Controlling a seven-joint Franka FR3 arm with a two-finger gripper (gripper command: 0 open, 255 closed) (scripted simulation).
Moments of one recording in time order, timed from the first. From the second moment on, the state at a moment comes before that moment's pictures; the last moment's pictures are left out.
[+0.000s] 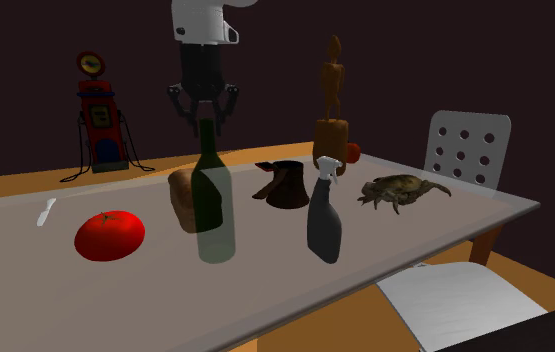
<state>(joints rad) 0.18 0.41 0.43 -1.48 -0.24 1.93 0.60</state>
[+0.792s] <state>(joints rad) 0.19 0.40 0.44 -1.35 -0.23 1.80 0.59</state>
